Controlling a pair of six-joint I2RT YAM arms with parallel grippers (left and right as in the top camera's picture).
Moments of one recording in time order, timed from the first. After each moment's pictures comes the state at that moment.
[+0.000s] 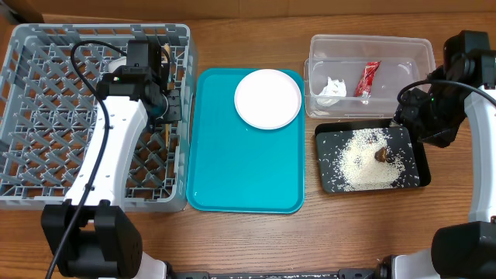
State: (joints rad) left arm -0.05 1.70 1.46 -1.00 -0.06 -0.11; right arm -0.15 1.66 1.72 -1.58 -0.14 0.33
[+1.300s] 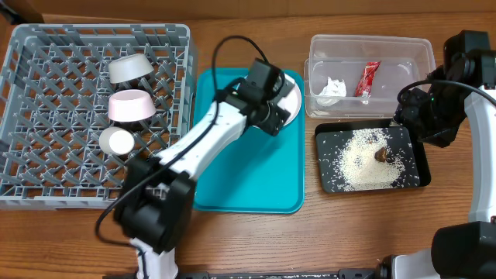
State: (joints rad) left arm -0.54 1.97 1.46 -0.57 0.06 0.13; right arm -0.15 1.66 1.72 -1.58 -0.14 0.33
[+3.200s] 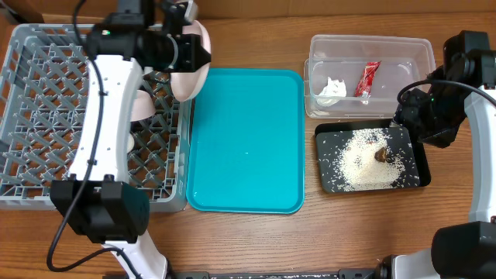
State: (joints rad) left arm -0.05 1.92 1.99 -1.10 0.58 -0.05; right arm -0.15 1.66 1.72 -1.58 -0.14 0.33
